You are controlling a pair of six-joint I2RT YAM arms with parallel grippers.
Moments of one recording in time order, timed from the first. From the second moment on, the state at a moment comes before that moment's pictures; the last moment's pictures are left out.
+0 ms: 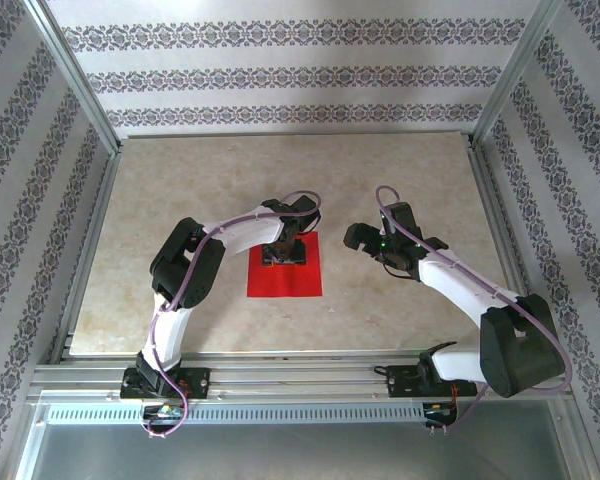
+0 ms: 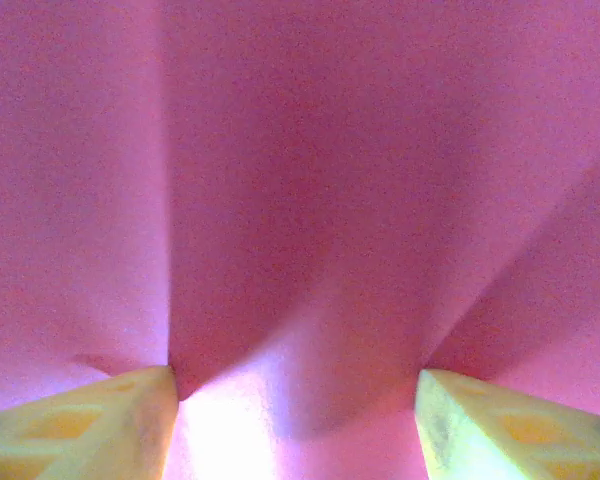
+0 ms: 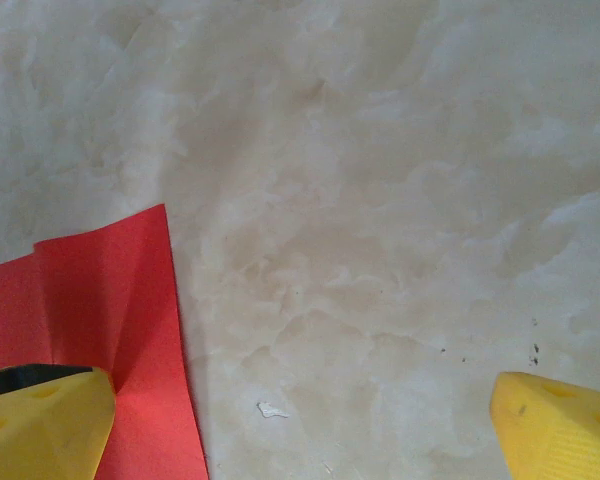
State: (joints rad) left arm -0.68 2.10 1.53 -0.91 -0.05 -0.76; right arm 0.33 1.31 0.73 -0.31 -0.11 0.71
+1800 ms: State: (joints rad) left arm -0.44 1.84 1.03 -0.29 0.47 -0.76; right arm 0.54 1.84 0.95 -0.08 -0.54 0.74
